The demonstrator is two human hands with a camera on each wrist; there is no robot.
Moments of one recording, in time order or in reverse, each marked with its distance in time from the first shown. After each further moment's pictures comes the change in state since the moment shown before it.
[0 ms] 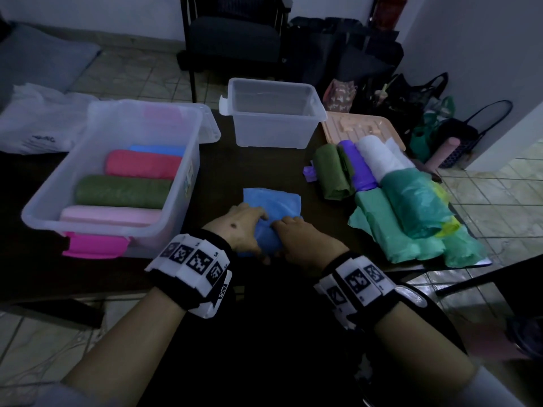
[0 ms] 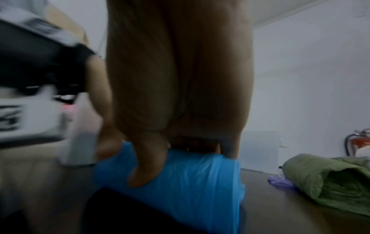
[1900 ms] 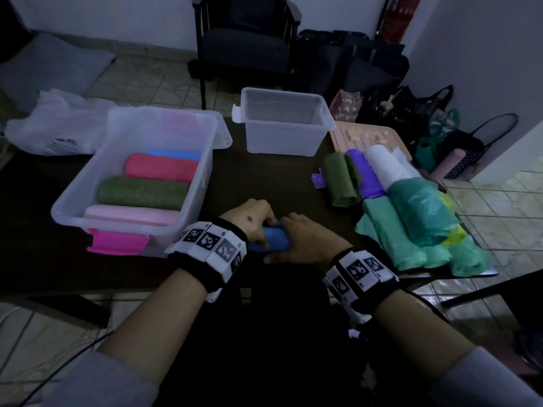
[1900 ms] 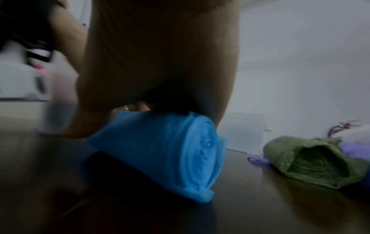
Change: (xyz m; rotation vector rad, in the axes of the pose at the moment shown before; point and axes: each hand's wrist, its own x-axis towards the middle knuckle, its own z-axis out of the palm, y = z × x) left_hand 0.005 -0.004 -0.016 -0.035 -0.004 0.051; right_hand 0.023 0.021 0.000 0.150 -0.018 -0.072
